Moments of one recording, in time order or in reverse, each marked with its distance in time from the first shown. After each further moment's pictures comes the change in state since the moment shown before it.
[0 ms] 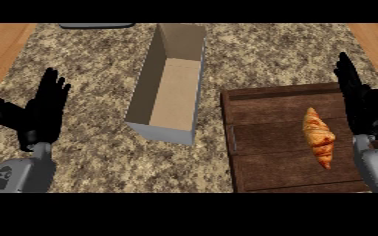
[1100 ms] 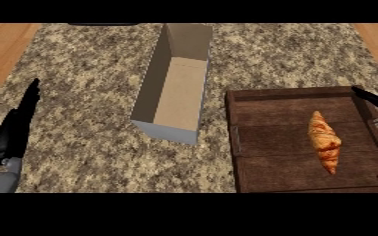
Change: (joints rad) left arm 0.073 0.233 -0.111 0.091 -0.346 -0.030 -0.063; right arm 0.075 -0.448 0.098 0.212 0.214 0.564 -0.721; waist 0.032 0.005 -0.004
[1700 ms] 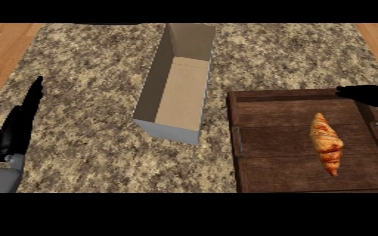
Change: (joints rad) left arm -0.021 -0.012 0.005 0.008 -0.024 -0.020 0.010; right arm -0.206 -0.129 0.194 -0.080 0.364 0.154 0.192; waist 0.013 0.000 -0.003
